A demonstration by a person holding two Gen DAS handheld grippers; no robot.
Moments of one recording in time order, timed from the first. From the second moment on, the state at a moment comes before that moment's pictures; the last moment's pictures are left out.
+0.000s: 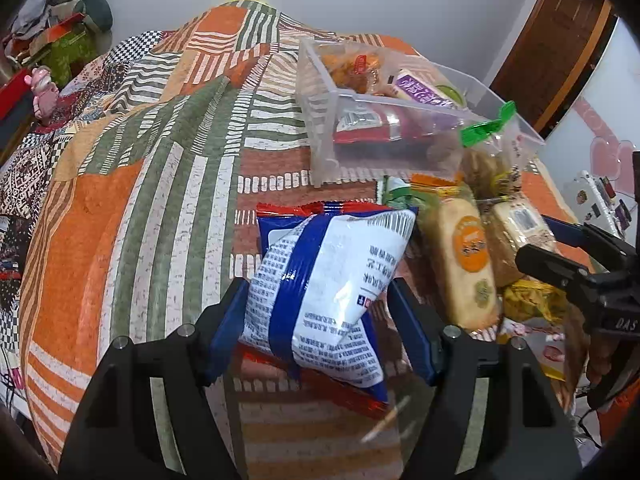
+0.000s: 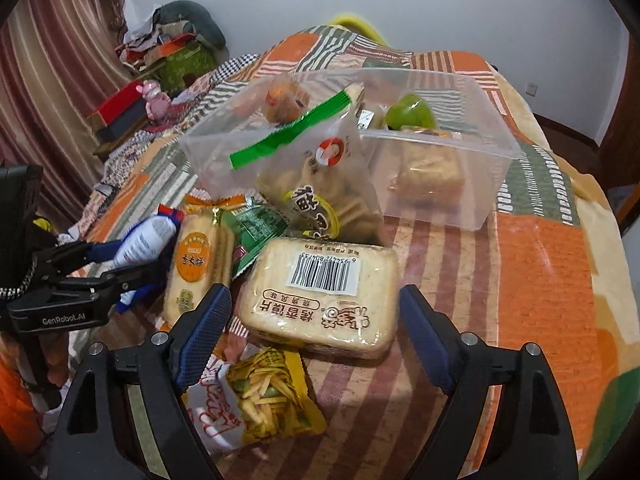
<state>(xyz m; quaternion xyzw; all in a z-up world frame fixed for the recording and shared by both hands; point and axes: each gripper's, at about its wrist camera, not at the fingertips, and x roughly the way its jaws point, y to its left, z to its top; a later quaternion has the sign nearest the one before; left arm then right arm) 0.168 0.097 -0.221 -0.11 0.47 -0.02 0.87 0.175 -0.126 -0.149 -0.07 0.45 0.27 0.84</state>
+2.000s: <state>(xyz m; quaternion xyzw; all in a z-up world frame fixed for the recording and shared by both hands) 0.276 0.065 -0.129 -0.09 0.36 -0.04 0.93 0.243 -0.158 -0.084 -0.02 0.35 0.22 0.91</state>
